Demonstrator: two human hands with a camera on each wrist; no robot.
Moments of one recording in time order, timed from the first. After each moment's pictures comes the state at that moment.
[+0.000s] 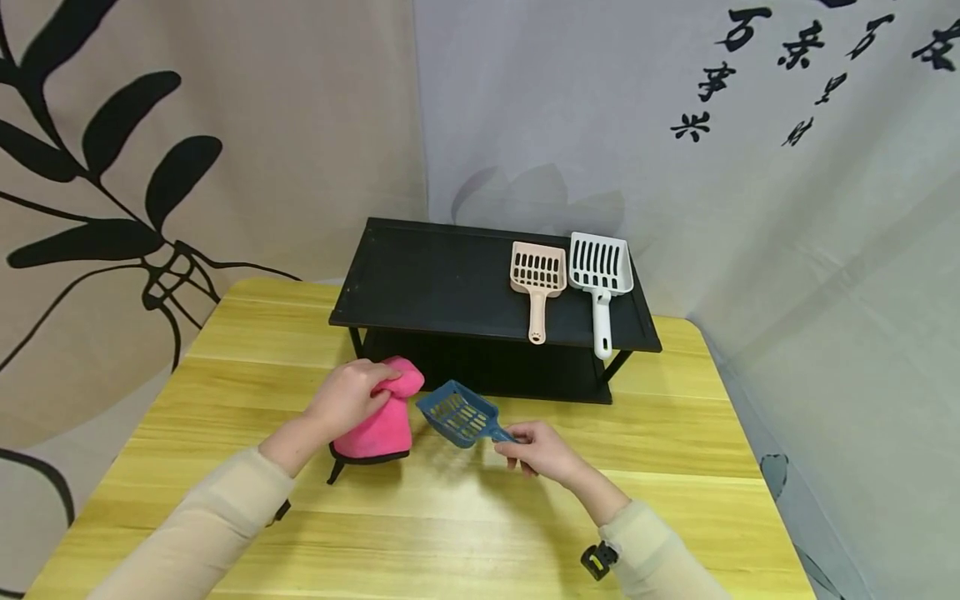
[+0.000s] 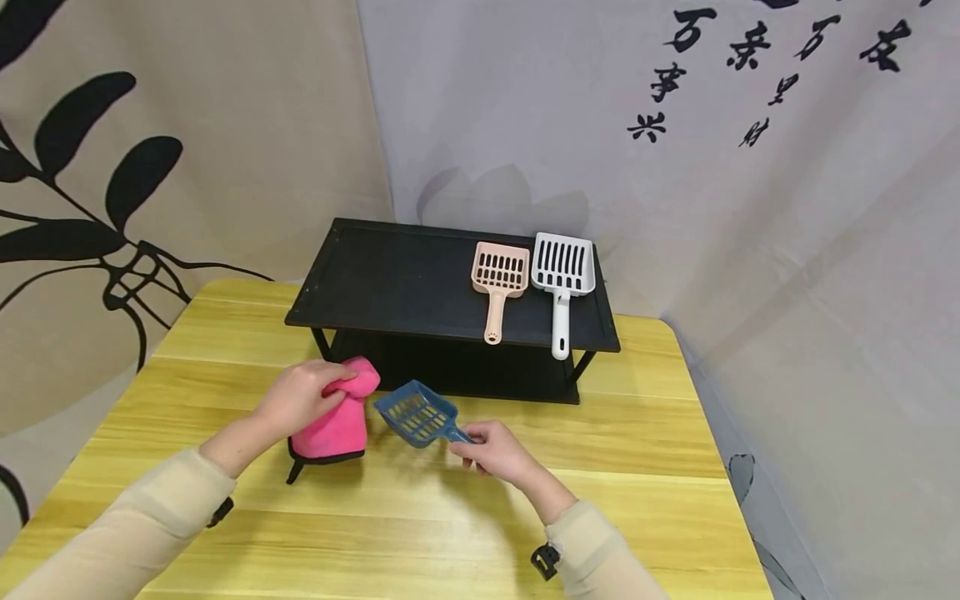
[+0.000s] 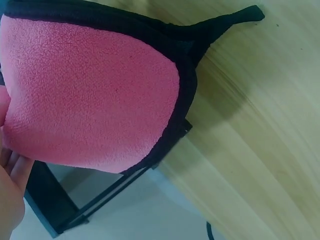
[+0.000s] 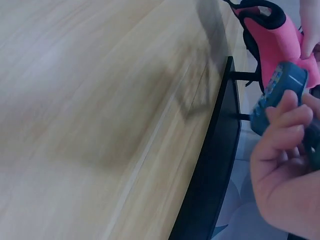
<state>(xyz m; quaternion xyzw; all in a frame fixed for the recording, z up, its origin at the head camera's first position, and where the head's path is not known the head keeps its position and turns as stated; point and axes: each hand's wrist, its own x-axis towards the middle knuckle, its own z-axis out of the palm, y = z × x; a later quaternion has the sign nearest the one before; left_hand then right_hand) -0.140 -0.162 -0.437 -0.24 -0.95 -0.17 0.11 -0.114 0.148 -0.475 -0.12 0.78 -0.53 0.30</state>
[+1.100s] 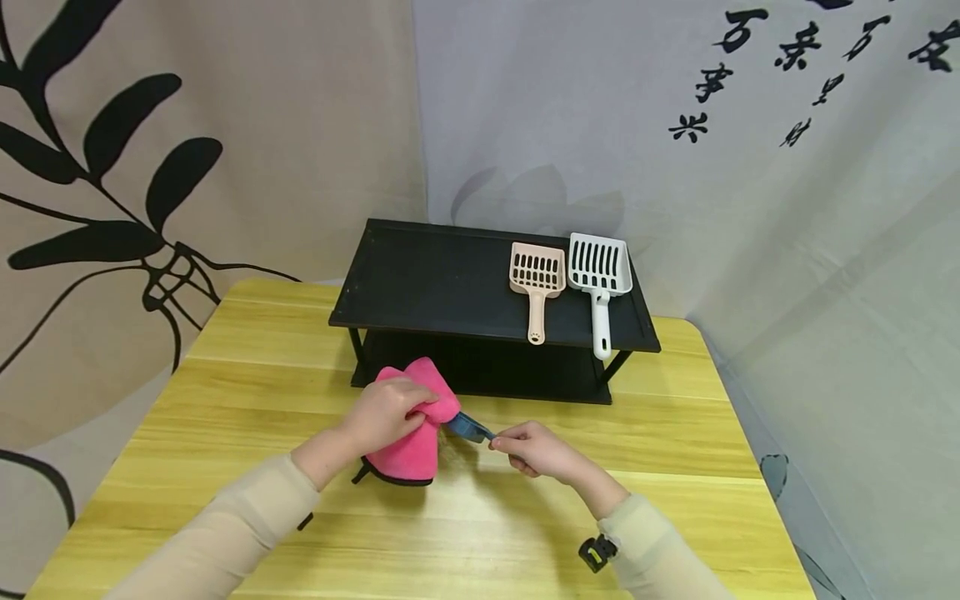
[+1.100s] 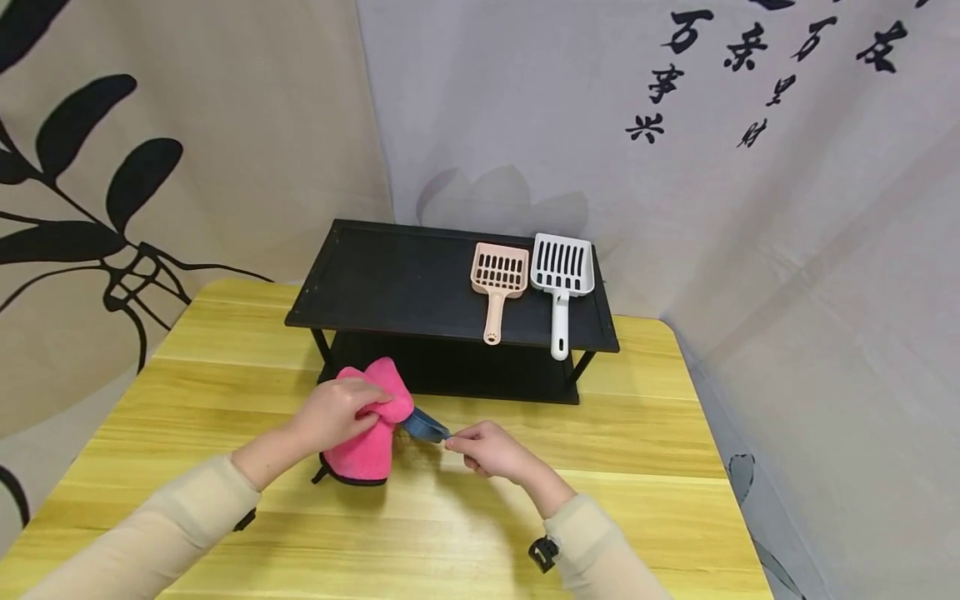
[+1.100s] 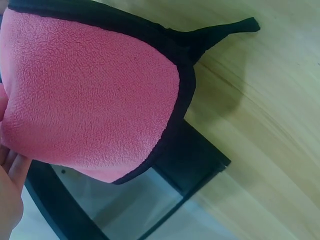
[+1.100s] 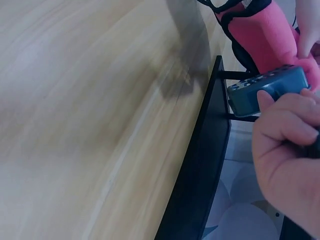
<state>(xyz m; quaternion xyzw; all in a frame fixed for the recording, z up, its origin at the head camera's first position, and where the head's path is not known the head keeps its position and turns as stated) -0.128 -0.123 -0.438 -0.36 -0.91 -0.17 0.16 -0.118 0.145 -0.461 -0.13 0.78 -0.50 0.34</state>
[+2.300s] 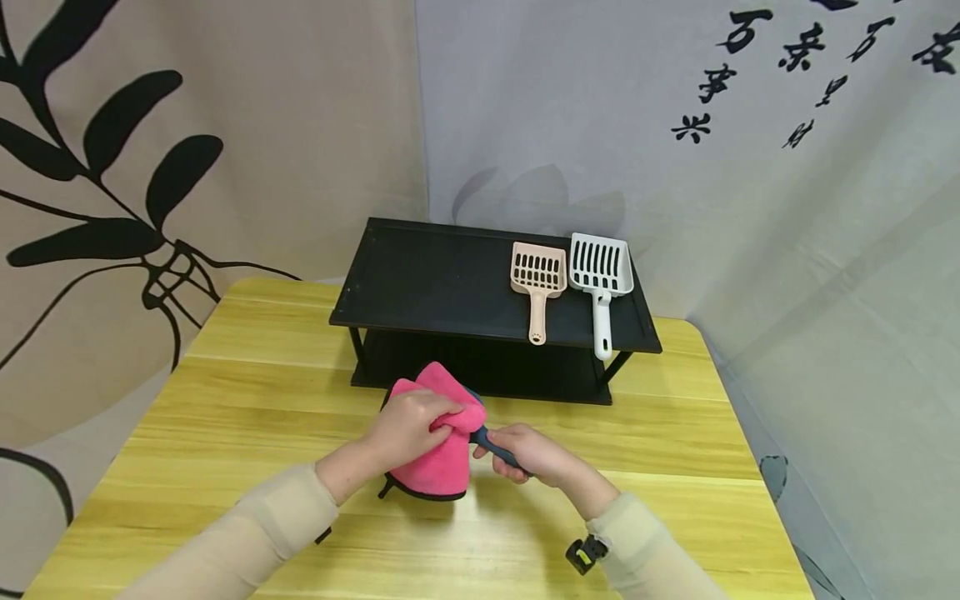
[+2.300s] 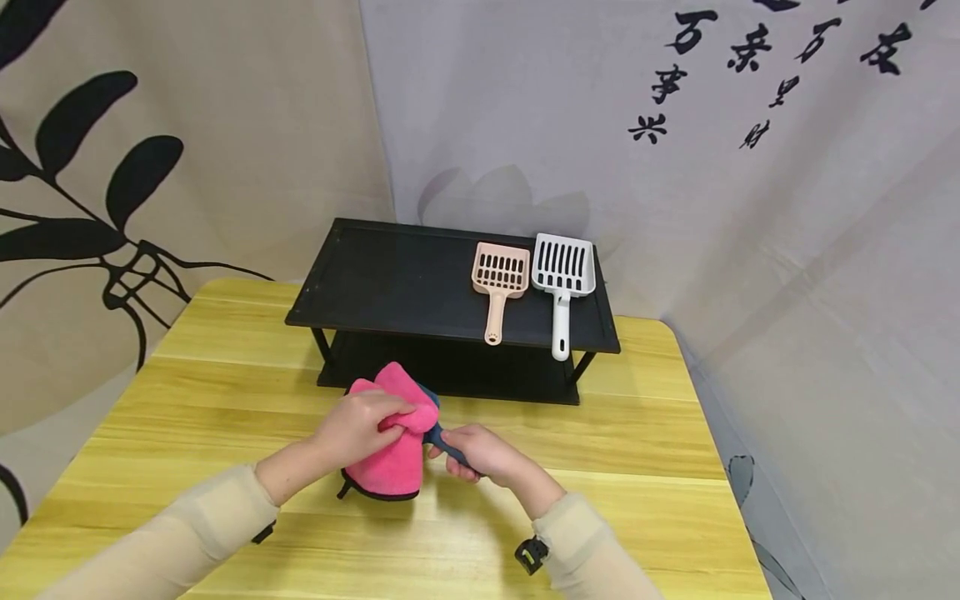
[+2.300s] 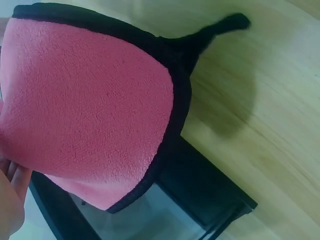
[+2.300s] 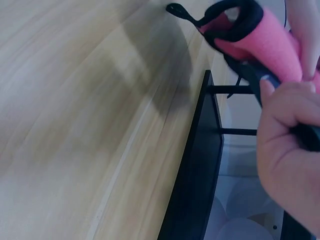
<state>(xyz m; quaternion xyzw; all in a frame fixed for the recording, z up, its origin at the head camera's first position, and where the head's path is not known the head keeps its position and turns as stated) -0.113 -0.095 -0.437 -0.34 -0.90 -0.24 0.13 -0.116 0.130 -0.459 -0.10 0.71 -0.57 0.41</state>
